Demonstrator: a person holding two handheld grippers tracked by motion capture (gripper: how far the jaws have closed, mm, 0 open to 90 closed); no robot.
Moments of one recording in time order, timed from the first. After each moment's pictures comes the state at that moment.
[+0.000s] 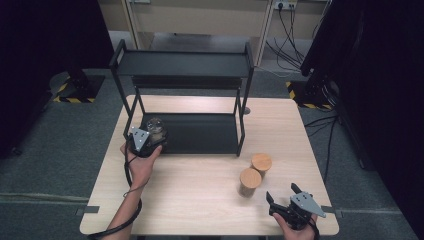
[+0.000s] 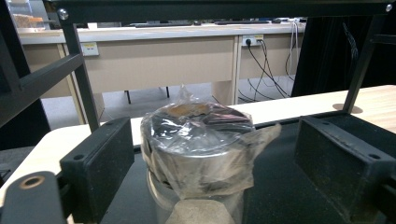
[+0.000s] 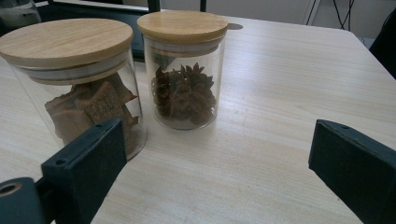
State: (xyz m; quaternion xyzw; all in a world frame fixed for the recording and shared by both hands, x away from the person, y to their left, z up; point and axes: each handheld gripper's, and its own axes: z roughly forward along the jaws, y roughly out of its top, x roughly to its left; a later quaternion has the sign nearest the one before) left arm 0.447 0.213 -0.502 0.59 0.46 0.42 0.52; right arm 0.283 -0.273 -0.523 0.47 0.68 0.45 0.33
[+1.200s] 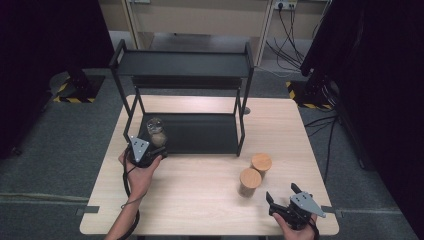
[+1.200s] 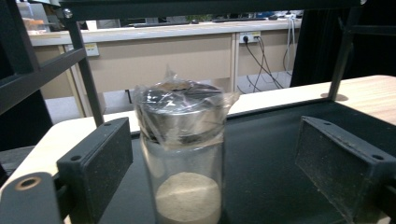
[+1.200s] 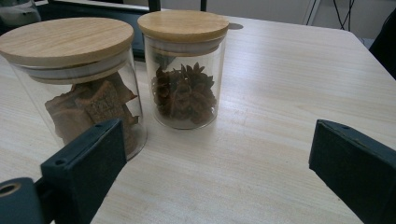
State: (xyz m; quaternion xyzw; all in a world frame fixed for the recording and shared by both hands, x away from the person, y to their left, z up) left arm 0.415 0.209 -0.506 0.59 0.45 0.42 0.52; right arm 0.283 -0.272 -0.523 0.47 0.69 0.45 0.33
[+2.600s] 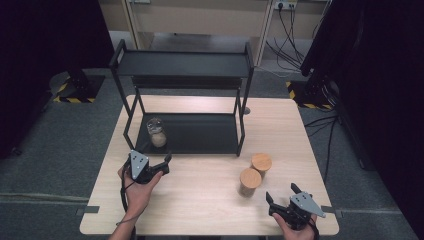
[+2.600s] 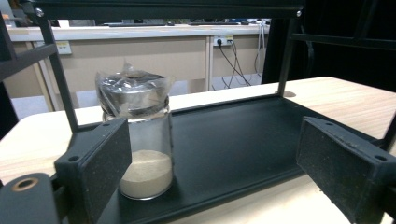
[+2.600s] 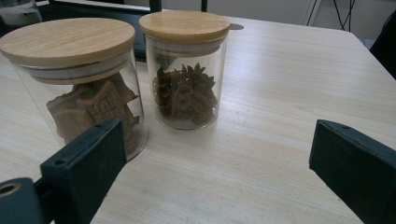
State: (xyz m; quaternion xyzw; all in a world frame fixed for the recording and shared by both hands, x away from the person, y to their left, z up) left arm 0.366 0.199 -0.505 0.60 0.43 0.39 0.55; right arm 0.283 -0.272 -0.523 0.47 0.69 0.45 0.33
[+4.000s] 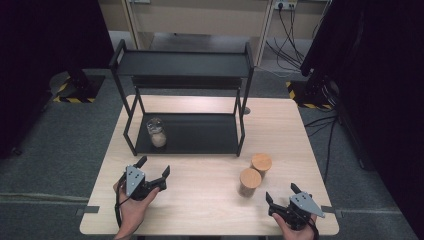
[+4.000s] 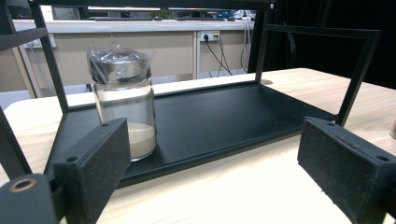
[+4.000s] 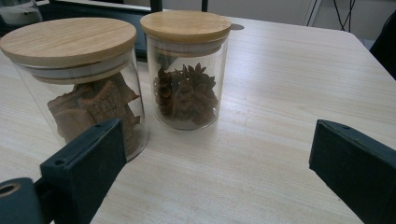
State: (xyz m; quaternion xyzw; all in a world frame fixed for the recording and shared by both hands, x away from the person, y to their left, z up) left arm 0.325 0.205 -0.516 0.61 0.43 0.37 0.56; right arm 0.283 -0.271 -0.523 0.46 0.69 0.45 0.33
